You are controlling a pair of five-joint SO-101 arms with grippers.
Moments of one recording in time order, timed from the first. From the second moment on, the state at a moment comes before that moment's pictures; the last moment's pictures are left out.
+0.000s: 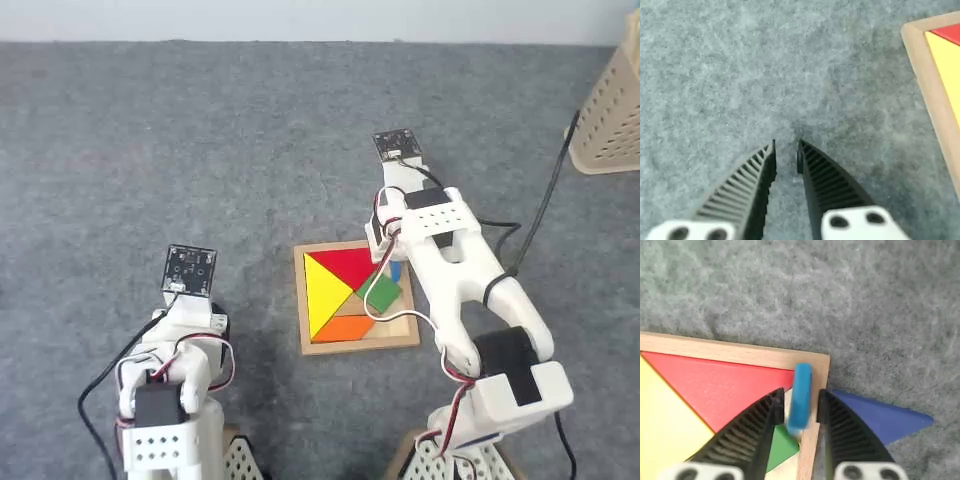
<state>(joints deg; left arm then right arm) -11.0 -103.5 97.1 72.6 -6.1 -18.8 4.4 24.9 55.6 -2.6</state>
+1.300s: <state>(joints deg) -11.0 -103.5 97.1 72.6 -6.1 -22.5 -2.7 31.3 54.6 -2.0</state>
